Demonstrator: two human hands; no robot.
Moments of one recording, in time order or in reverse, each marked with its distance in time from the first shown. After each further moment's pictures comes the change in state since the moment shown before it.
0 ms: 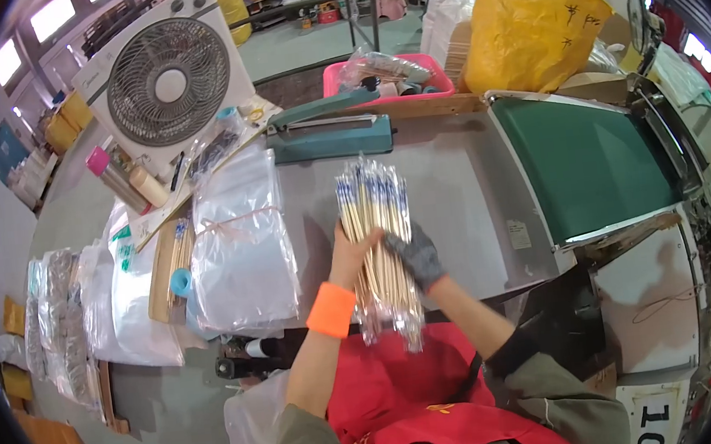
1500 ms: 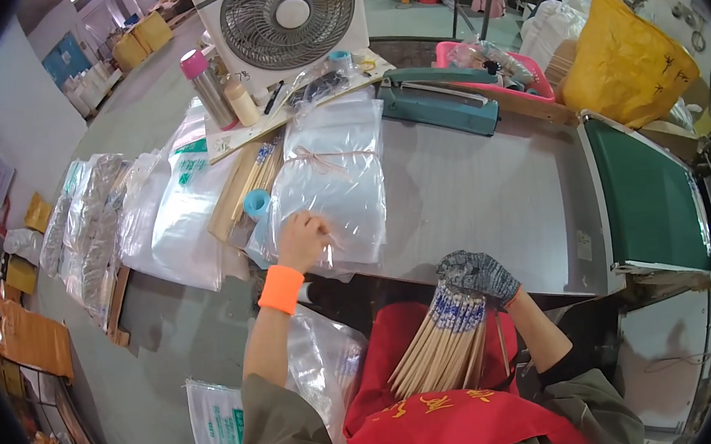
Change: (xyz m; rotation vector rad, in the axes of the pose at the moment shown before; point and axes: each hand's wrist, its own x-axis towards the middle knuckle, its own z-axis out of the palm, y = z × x) left_hand -0.112 0.051 -0.220 1.365 0.238 0.480; right_hand -0.061 -0.006 0.005 0.284 -0.840 0.133
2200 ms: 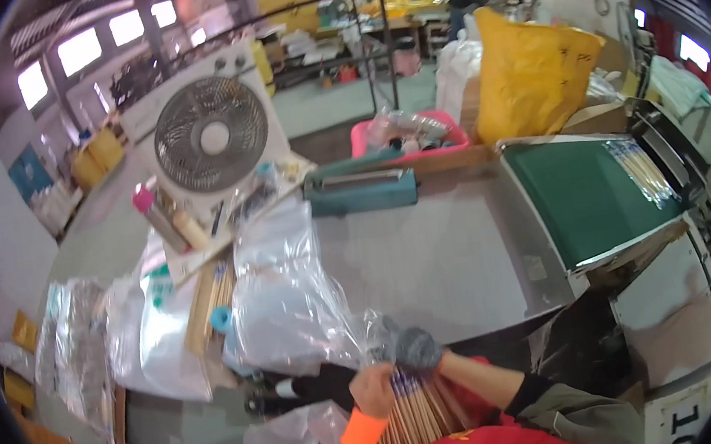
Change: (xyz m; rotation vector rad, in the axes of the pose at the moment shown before) left_hand -0.071 0.192 0.056 -0.486 0.354 0.159; right_hand 0.029 0.038 0.036 -1.093 0.264 -0.411
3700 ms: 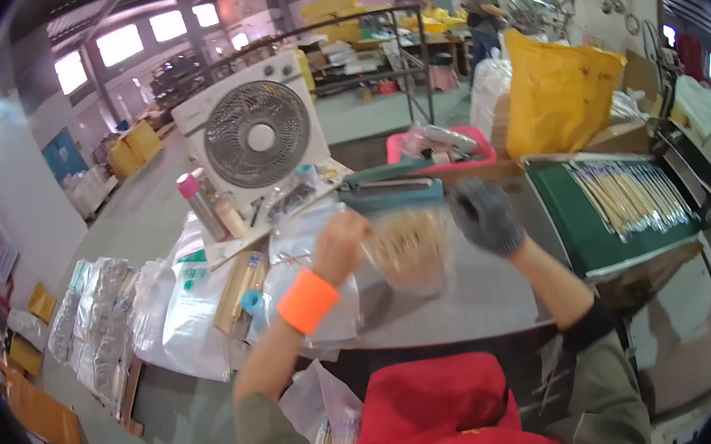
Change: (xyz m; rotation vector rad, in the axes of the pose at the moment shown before) left_hand 0.246 -0.015 -0.051 0.283 -0.214 0.414; right_hand 0.078 -0.035 -0.248 -0.408 0.711 -0.380
